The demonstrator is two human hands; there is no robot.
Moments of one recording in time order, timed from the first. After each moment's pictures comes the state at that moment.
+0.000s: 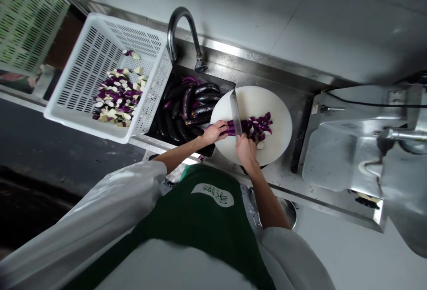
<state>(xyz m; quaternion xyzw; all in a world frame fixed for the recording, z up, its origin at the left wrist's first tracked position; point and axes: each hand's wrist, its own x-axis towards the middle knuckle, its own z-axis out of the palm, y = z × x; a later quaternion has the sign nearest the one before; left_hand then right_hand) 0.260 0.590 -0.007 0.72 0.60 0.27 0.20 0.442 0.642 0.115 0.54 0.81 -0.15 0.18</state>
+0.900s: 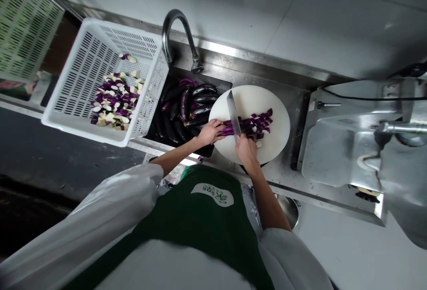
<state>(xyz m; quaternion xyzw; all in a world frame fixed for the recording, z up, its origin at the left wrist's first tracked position) 0.257 0.585 0.010 0.71 0.64 0.22 0.17 0.449 0.641 0.120 0.53 0.81 -0.17 0.19</state>
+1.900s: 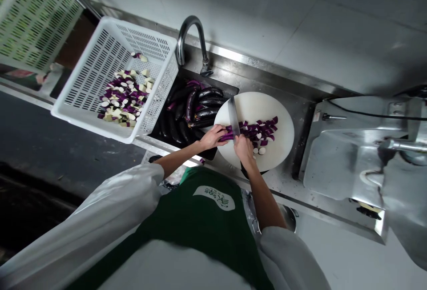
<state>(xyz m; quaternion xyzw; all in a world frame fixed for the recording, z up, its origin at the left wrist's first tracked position) 0.248 0.570 -0.005 0.71 0.61 0.29 0.19 0.416 0.647 0.094 0.51 0.82 -0.17 0.18</state>
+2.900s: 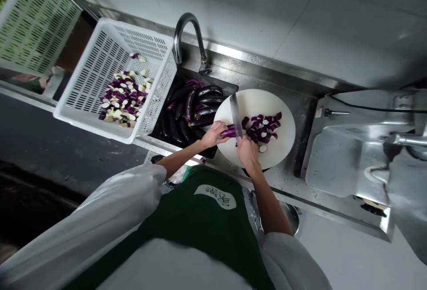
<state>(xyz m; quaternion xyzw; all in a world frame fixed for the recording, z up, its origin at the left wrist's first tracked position) 0.258 0.577 -0.009 0.66 0.62 0.38 0.19 0.440 0.642 0.111 0.51 0.83 -0.14 0.17</state>
